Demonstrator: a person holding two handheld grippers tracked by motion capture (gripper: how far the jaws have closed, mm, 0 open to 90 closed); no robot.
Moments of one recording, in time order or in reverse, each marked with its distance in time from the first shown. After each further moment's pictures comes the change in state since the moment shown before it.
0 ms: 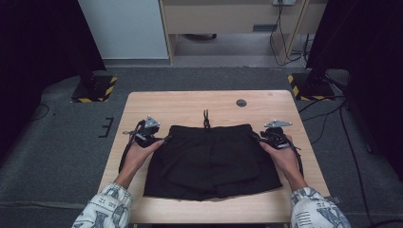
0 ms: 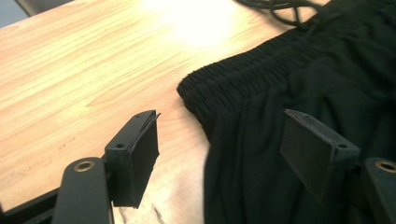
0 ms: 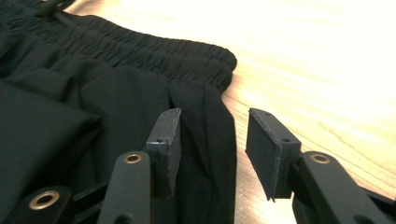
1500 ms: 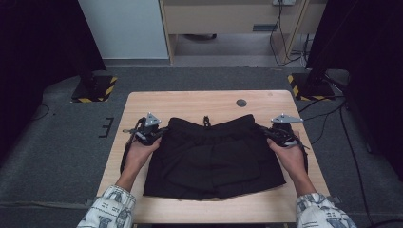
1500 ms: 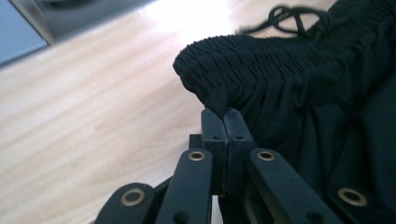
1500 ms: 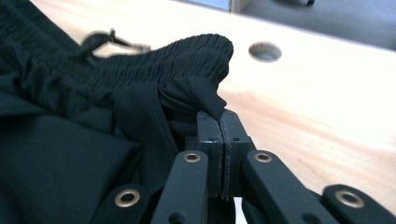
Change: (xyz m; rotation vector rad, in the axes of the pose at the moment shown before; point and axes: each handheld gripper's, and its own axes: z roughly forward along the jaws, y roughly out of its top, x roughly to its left) left arm -0.016 0.020 -0.031 -0.065 0.009 0.033; right arm 0.014 0.031 -0.057 -0.130 0.025 -0.017
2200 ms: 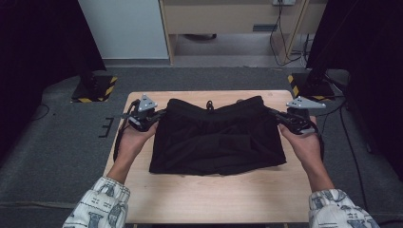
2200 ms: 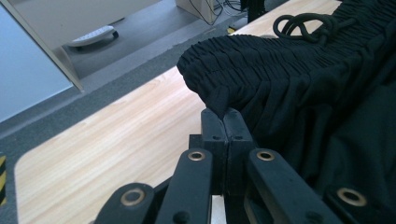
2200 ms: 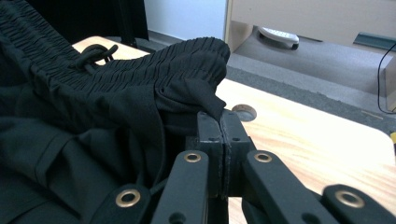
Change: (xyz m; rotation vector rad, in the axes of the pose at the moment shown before) left arm -0.003 0.067 -0.054 -0.096 0.043 0.058; right arm -0.003 0.060 -0.060 -0.123 -0.016 -0.035
